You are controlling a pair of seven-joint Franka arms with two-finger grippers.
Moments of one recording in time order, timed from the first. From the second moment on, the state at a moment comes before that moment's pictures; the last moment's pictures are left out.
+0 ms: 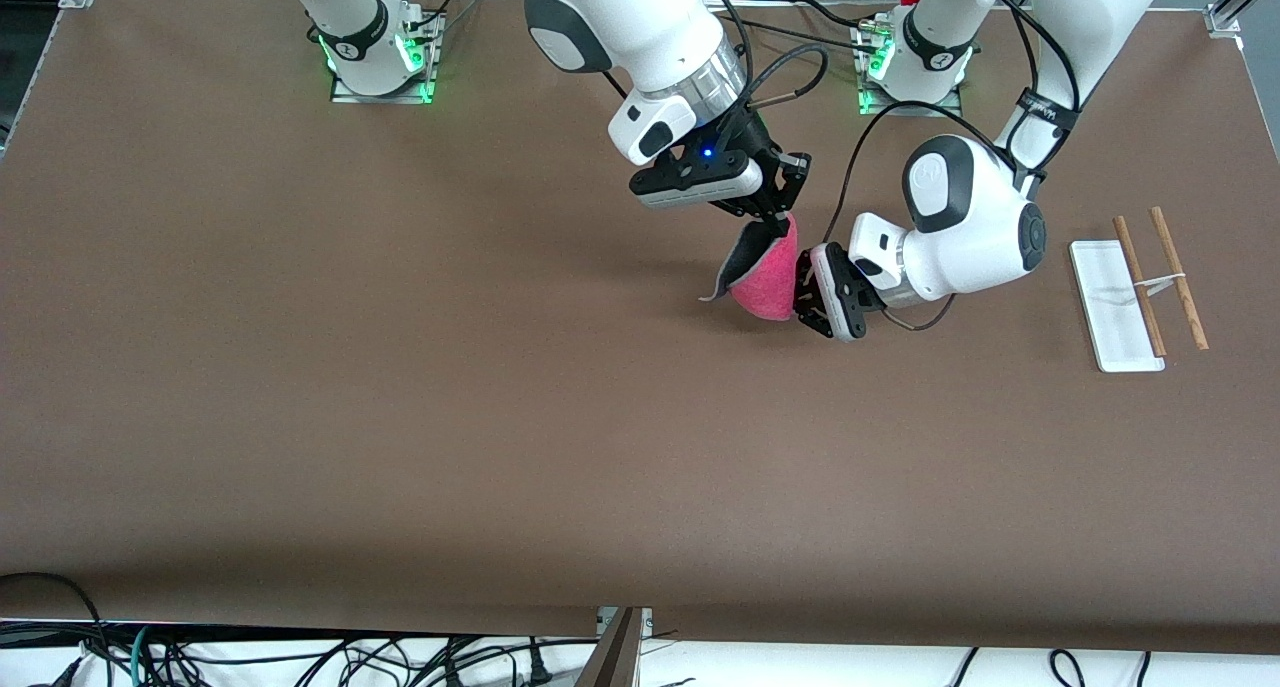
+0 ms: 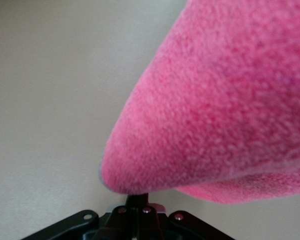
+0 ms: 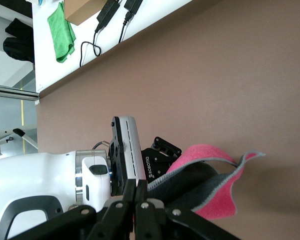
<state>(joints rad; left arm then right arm) 0.29 0.38 -0.66 -2.08 -0.64 2.44 1.31 0.71 0.61 0.24 -1.11 -0.06 2.34 1.15</state>
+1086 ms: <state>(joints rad) 0.30 0.38 -0.65 -2.02 -0.49 2.44 1.43 0.71 0.61 0.24 -1.11 -0.06 2.34 1.12</state>
